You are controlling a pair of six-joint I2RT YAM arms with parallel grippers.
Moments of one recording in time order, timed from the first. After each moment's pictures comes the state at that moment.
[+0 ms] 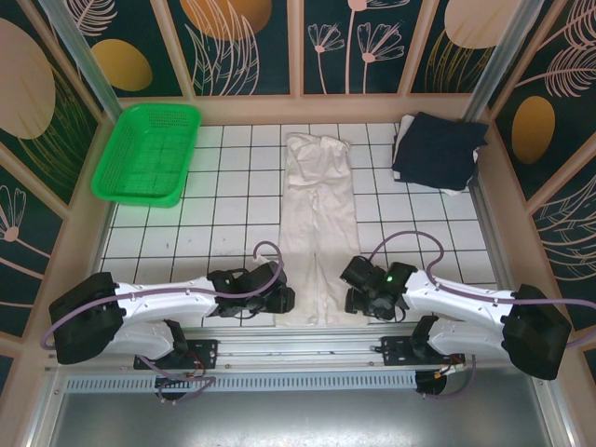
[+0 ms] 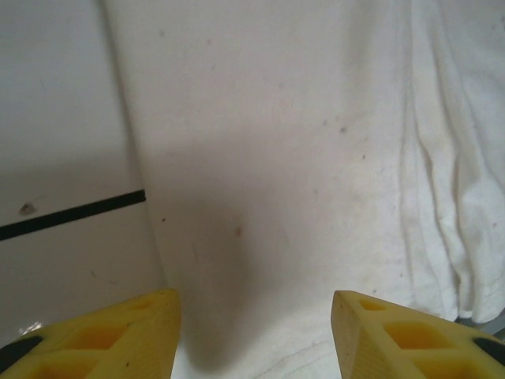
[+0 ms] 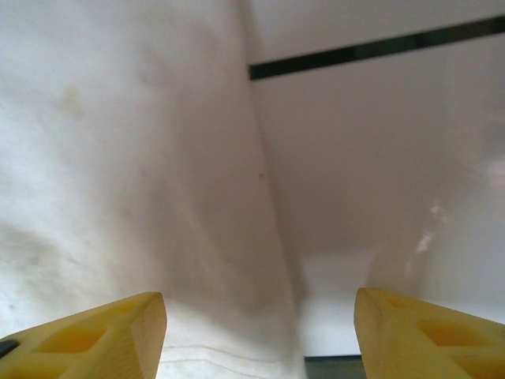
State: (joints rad) left arm -1.13 1.30 0.57 -0.31 -0.03 -0.99; right arm 1.00 1.10 0.52 -0.84 0.03 1.10
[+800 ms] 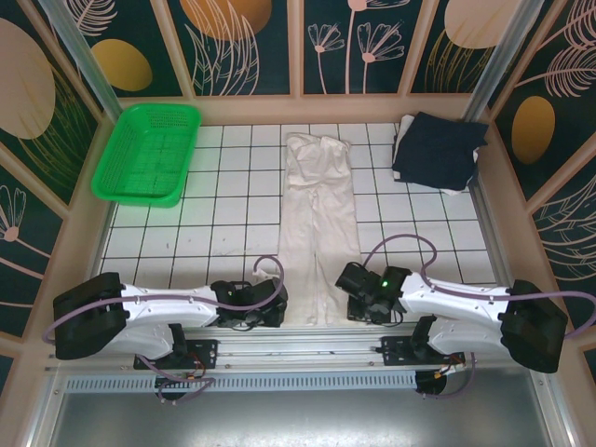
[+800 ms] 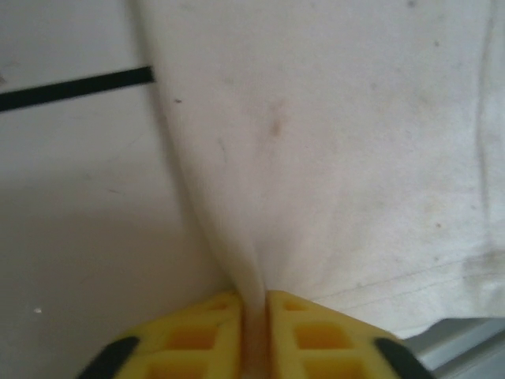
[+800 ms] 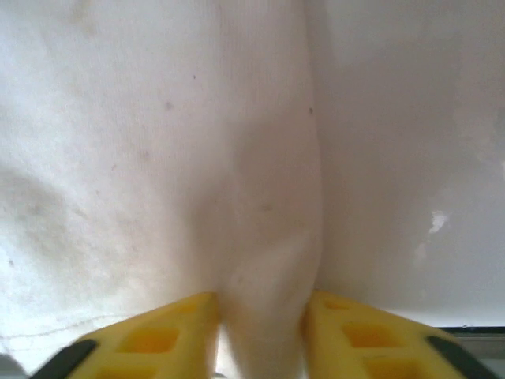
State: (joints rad) left arm -1.23 1.31 0.50 -0.29 -0.03 -1.06; right arm 1.07 1.12 0.52 -0.81 -0.01 1.15
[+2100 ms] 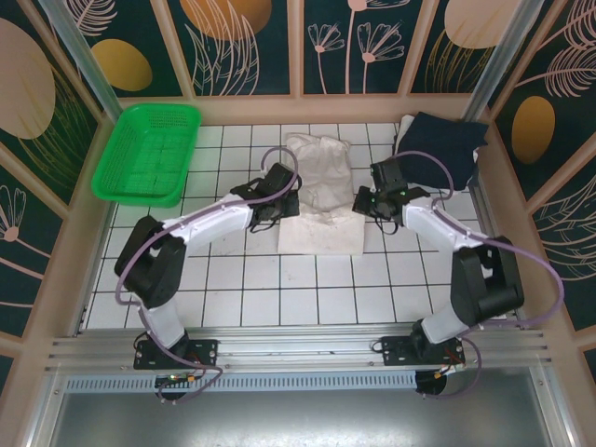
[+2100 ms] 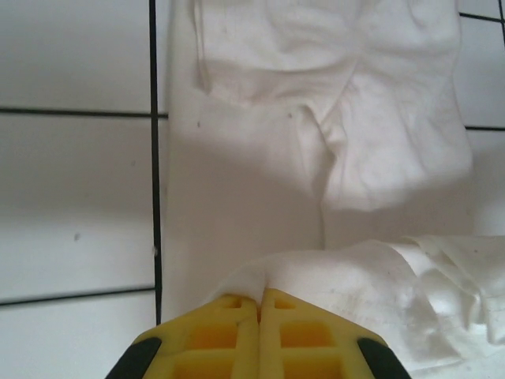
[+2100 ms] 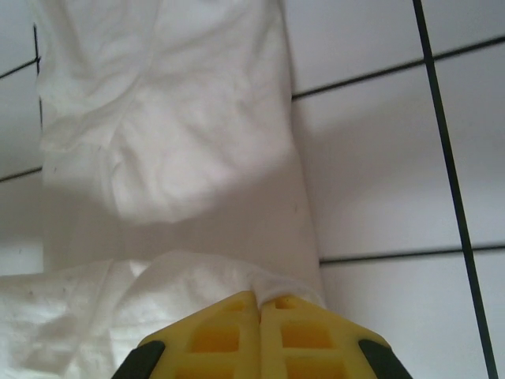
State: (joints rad) left arm -0.68 1.83 1.32 -0.42 -0.11 -0.70; right arm 0.33 1.56 1.03 -0.40 -0.11 0.53
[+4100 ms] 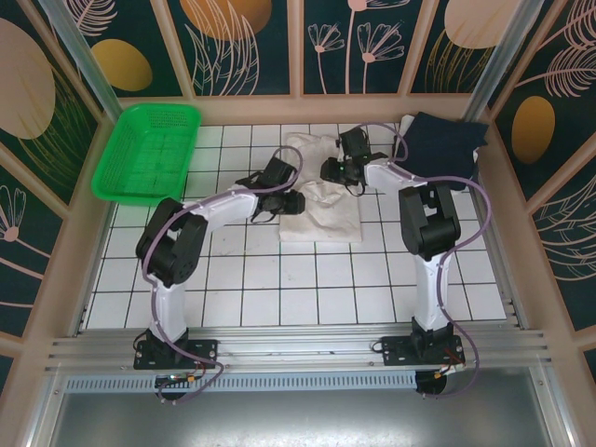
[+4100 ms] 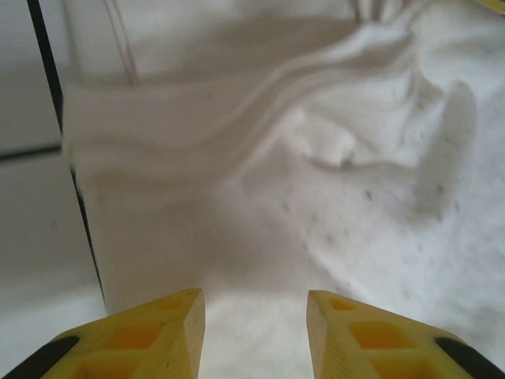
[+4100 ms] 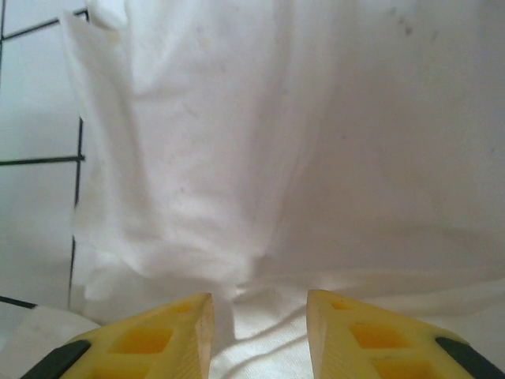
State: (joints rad) left arm -0.60 2.02 1.42 -0.35 0.09 -0.49; right arm 0.37 2.13 1.58 -0.34 -0.18 0.44
